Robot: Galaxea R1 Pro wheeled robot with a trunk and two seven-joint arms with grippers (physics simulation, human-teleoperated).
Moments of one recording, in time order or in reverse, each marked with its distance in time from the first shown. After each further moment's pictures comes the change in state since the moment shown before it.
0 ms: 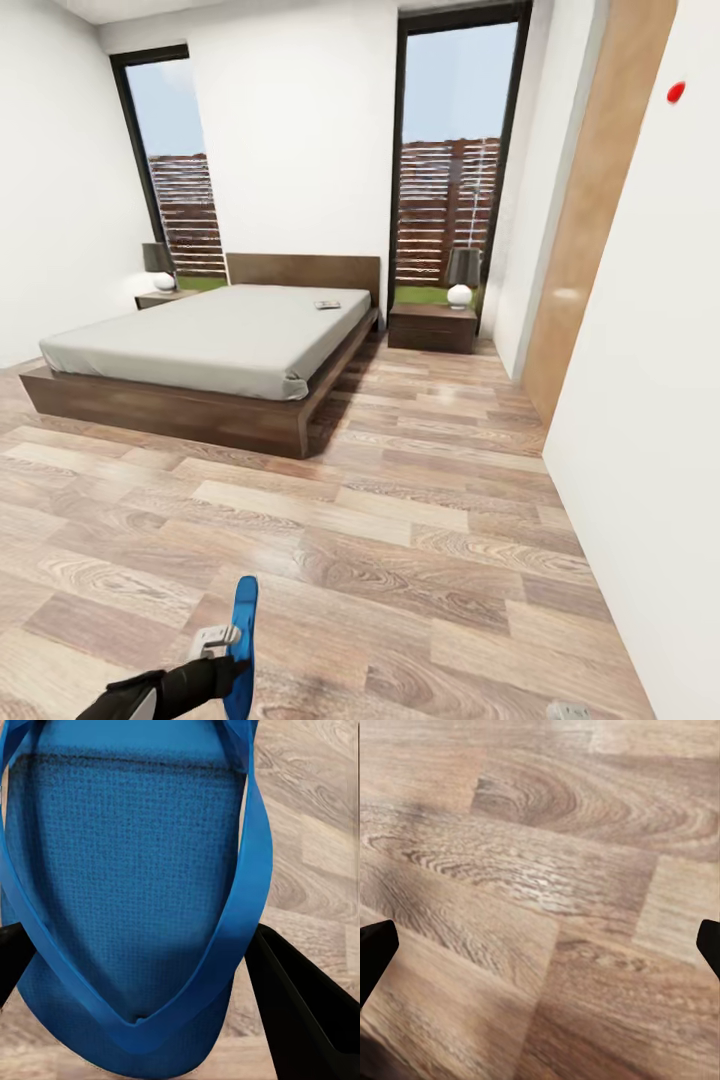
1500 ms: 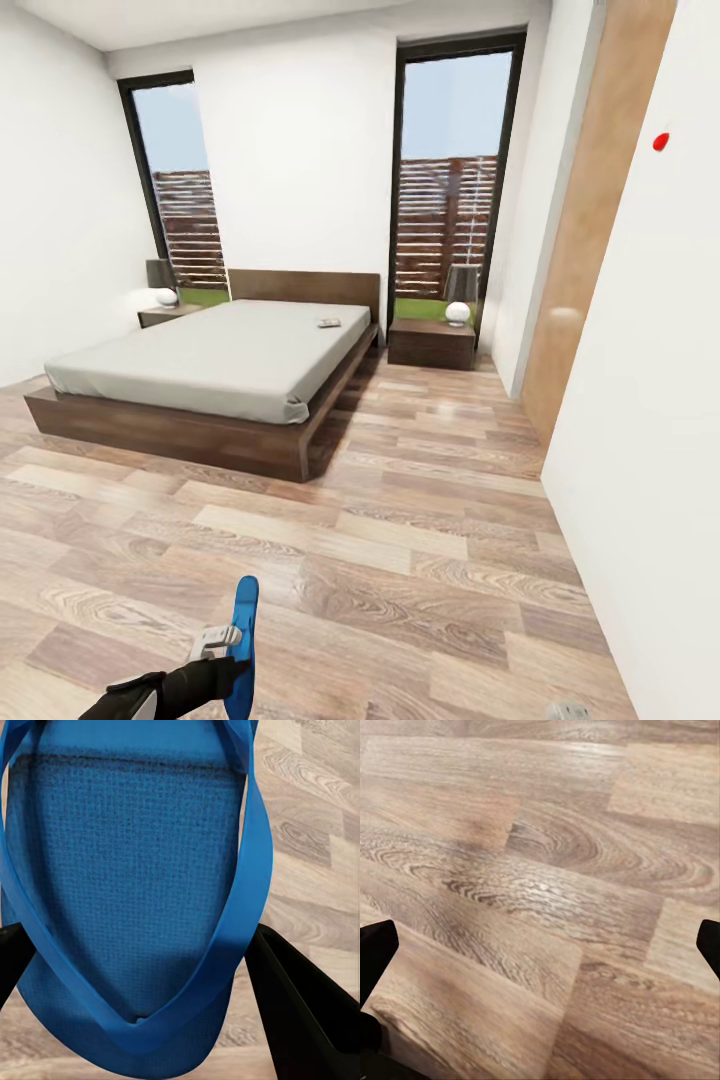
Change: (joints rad) left arm 0.000 -0.002 -0.001 0.008 0.001 -0.017 0.003; right arm 0.000 0.000 0.000 0.000 -0.001 0.000 -0.002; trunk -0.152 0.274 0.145
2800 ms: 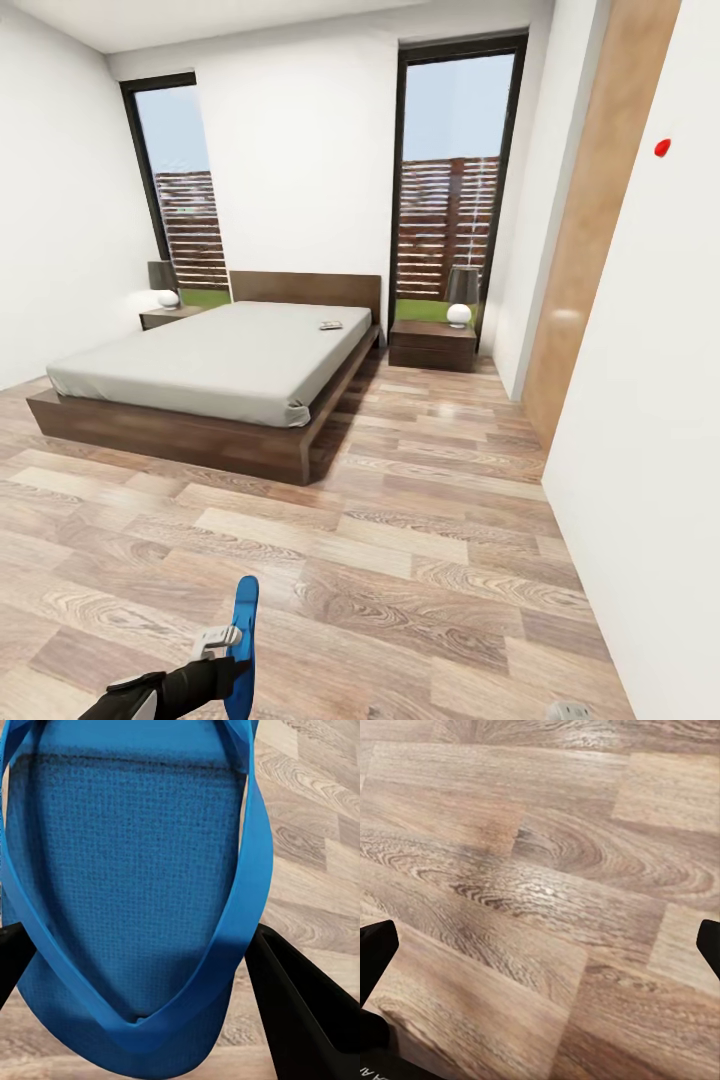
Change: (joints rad) left arm 0.000 0.000 -0.001 0.000 -0.001 0.000 0.000; right arm 0.000 0.000 -0.001 0.000 -0.001 0.000 0.000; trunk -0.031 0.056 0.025
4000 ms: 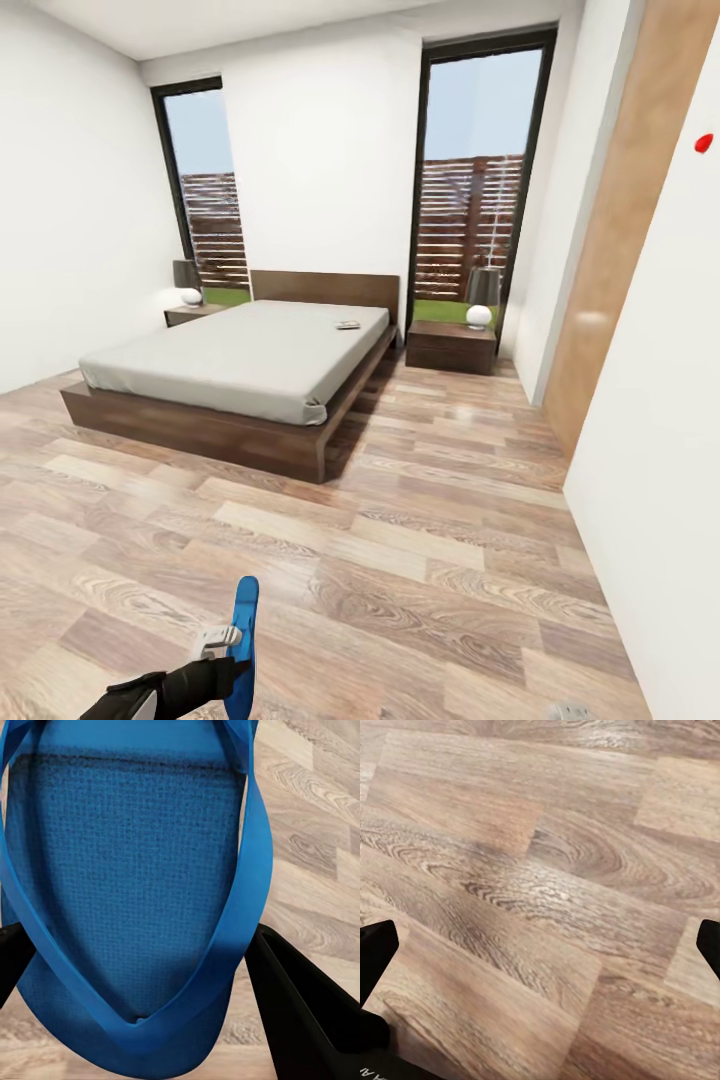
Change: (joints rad) left arm 0.000 0.000 0.000 0.000 0.000 0.000 0.000; right arm 0.000 0.000 0.000 0.000 -0.001 0.000 0.000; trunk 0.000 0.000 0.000
